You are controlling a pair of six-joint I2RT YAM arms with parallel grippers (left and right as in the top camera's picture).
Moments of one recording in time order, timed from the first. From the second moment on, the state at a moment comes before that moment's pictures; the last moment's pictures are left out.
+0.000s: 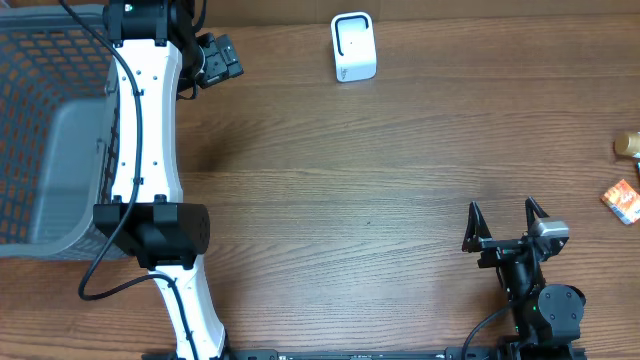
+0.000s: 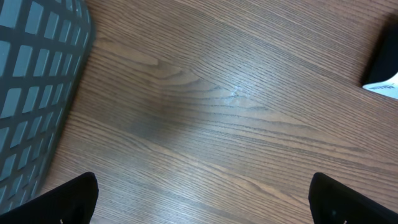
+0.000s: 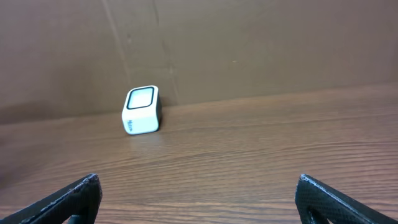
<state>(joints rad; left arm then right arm) -0.01 2.18 2.49 -1.57 -0.06 -0.44 0.05 0.01 0.02 -0.04 -0.07 0.17</state>
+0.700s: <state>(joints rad) -0.01 2.18 2.49 -1.57 -0.06 -0.44 0.05 0.01 0.02 -0.04 -0.04 0.11</state>
